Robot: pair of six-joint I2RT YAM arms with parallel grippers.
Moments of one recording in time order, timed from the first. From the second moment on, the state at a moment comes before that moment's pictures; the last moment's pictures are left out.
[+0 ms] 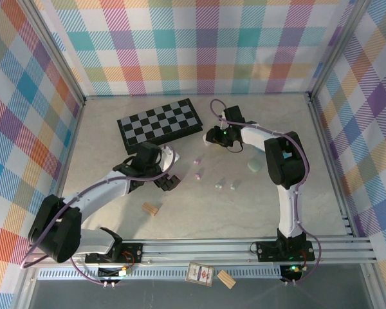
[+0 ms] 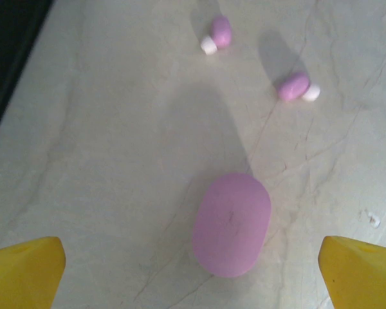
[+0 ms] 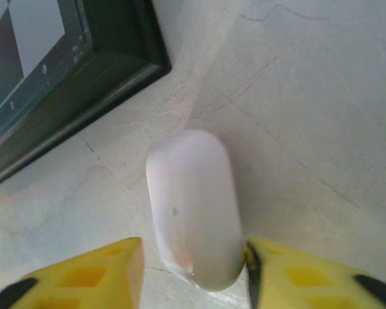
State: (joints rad) left arm -0.52 1.35 0.78 -0.37 0.08 0.37; right arm 0.38 2.13 1.47 -0.29 -0.39 0.53
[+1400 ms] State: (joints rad) left arm -0.52 1.66 0.92 -0.44 0.20 0.52; right arm 0.37 1.56 1.04 -0.28 -0.40 0.46
